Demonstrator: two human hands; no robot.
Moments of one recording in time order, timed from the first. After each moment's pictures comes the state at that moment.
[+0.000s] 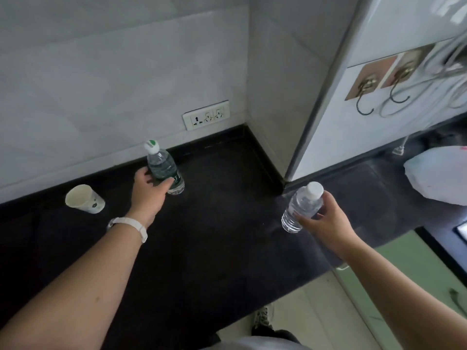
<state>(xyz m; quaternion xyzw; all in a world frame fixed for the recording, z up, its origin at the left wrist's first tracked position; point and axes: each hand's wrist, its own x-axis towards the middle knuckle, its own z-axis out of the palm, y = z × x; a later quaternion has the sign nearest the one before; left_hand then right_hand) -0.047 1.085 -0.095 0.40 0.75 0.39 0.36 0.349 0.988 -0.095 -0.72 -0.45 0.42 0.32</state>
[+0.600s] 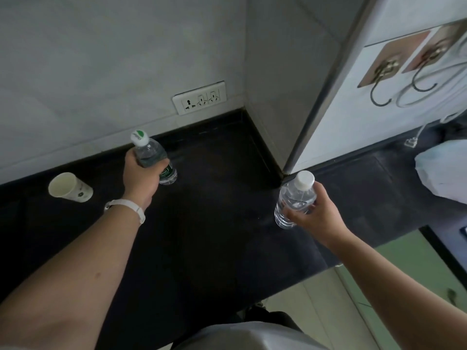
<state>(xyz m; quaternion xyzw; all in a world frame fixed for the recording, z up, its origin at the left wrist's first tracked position) -0.033 1.113 -0.103 0.37 0.75 0.43 0.34 0.348 1.011 -0.101 -0.69 -0.50 0.44 0.28</state>
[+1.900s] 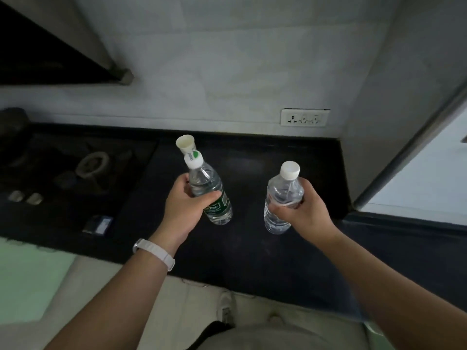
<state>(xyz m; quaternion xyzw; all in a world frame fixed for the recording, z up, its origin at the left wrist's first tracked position) 0.008 0.887 -0.009 0.25 0.76 0.53 0.29 0.237 1.009 -0.034 -0.46 -0.67 0.53 0.24</state>
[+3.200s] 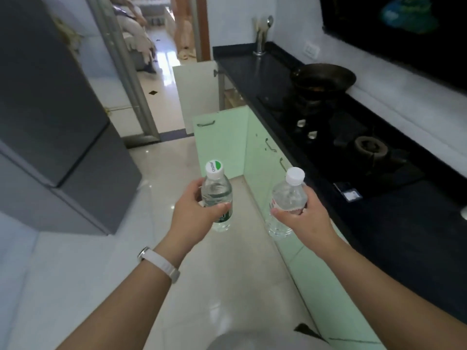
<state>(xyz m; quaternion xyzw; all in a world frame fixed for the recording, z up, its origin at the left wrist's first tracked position) -0.106 0.272 -0.012 -0.09 0.79 0.60 -0.02 -0.101 0.521 -0.016 -0.08 -0.82 0.57 0.00</state>
